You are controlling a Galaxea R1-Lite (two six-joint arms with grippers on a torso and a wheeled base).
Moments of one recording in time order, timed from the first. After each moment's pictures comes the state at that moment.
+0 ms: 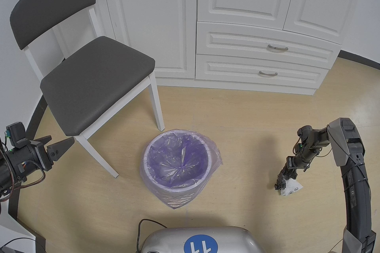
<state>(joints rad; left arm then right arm) 0.13 1.22 -0.34 -0.60 -0.42 -0.13 -0.14 2.87 -2.00 0.37 0.07 0.01</state>
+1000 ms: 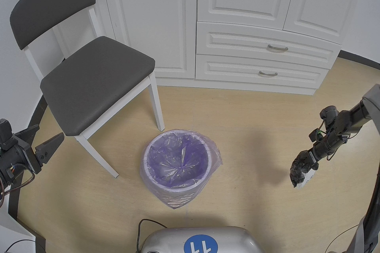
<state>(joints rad) 0.13 1.06 -0.33 -0.59 -0.41 -0.02 -0.14 2.25 -1.28 0.21 0.12 -0.47</state>
